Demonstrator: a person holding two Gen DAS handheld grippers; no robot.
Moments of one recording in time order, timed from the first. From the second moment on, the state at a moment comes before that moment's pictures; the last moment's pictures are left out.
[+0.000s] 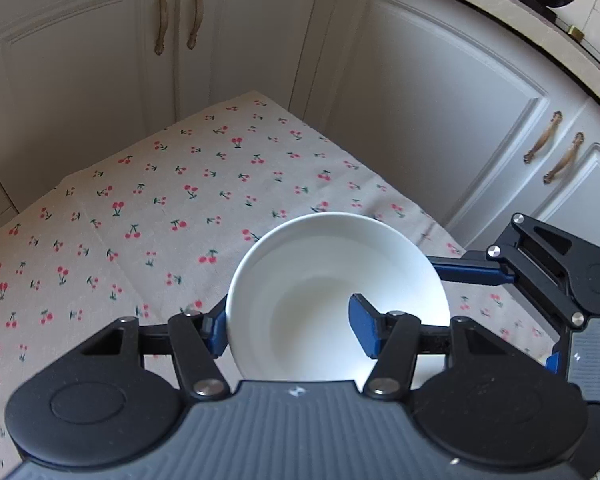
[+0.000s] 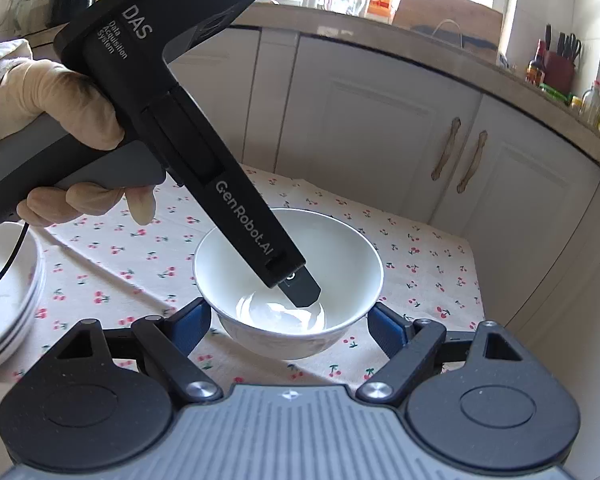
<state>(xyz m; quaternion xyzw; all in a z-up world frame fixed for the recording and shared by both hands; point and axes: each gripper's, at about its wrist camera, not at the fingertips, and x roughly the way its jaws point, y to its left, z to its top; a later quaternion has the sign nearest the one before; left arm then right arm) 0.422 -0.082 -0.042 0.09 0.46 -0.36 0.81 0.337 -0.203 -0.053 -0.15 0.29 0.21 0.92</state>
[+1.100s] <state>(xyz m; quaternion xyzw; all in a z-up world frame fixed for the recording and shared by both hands) 0.278 -0.064 0.012 0.11 0.44 -0.34 0.82 0.207 -0.200 -0.009 -0.13 0.26 0.23 0.93</state>
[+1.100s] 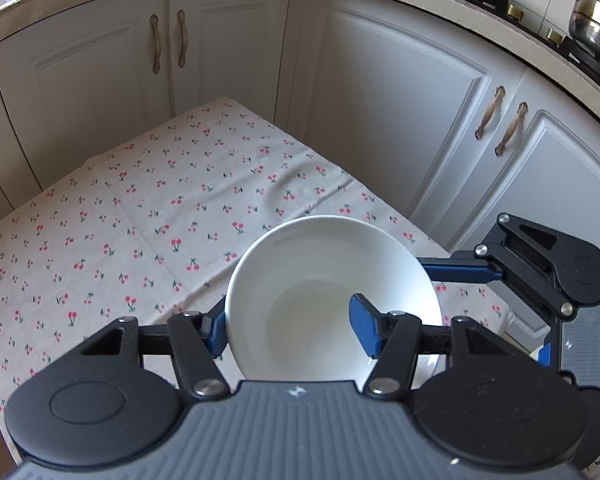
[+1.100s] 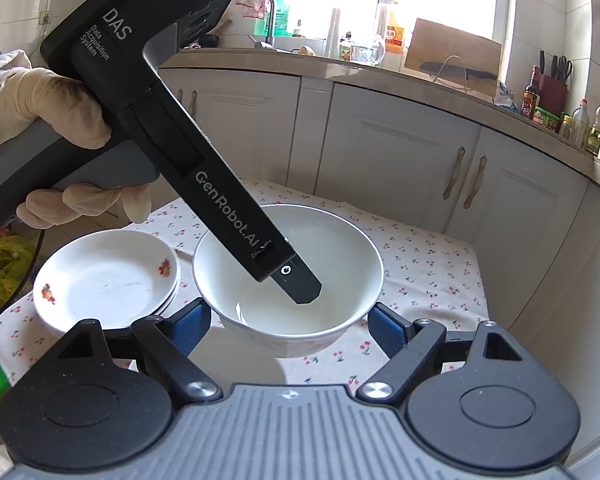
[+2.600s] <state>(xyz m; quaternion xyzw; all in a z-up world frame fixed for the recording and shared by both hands) 0.231 -0.047 -0.028 0.09 0.47 -0.33 0.81 0.164 -0.184 -0.041 -0.15 0.30 0.27 0.90</state>
